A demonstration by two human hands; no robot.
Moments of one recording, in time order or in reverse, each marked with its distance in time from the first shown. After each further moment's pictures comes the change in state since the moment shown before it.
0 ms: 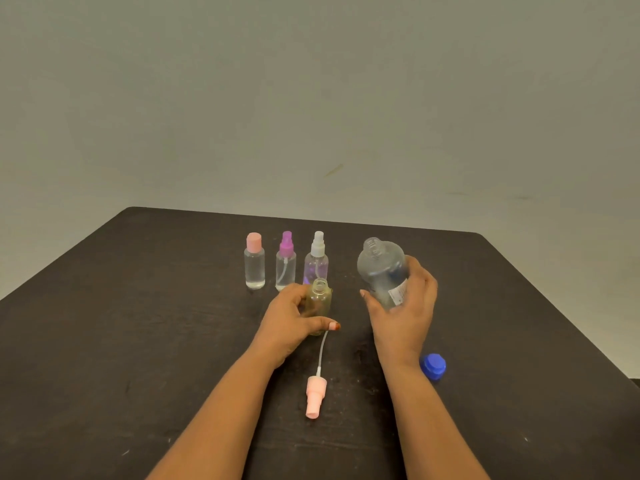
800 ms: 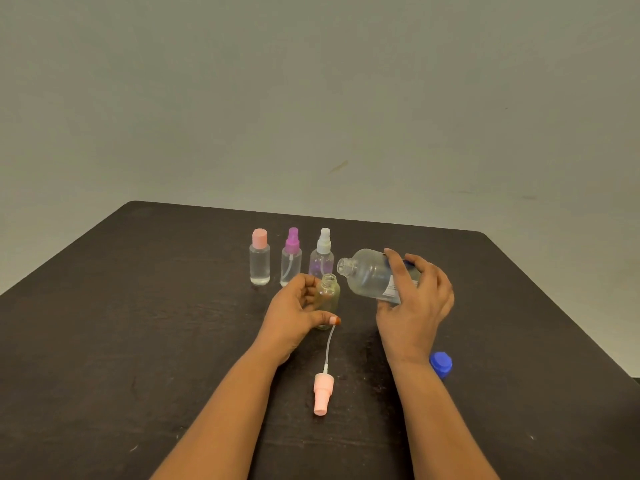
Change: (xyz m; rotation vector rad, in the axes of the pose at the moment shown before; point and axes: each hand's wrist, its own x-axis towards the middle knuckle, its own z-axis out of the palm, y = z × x) left_hand 0.002 -0.004 -0.002 -0.182 -0.019 0.015; right_hand 0.004 0.000 -0.003 -0.402 -0.023 -0.209
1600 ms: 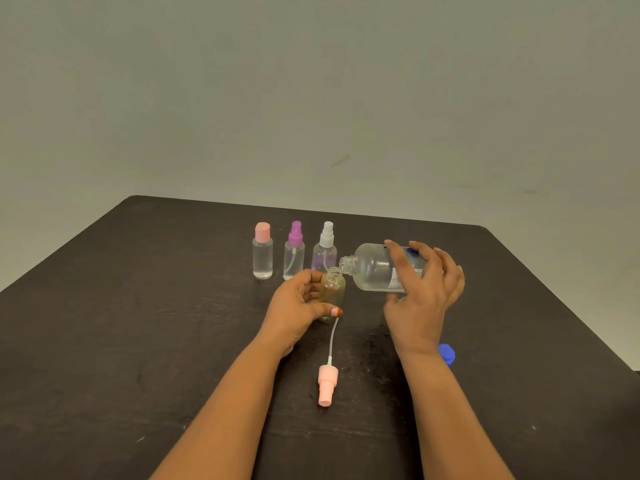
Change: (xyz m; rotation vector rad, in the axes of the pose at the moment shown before) left_hand -0.001 0.000 -0.001 -0.060 -0.022 0.007; right_hand 0.005 0.003 -0.004 -0.045 0.065 -0.107
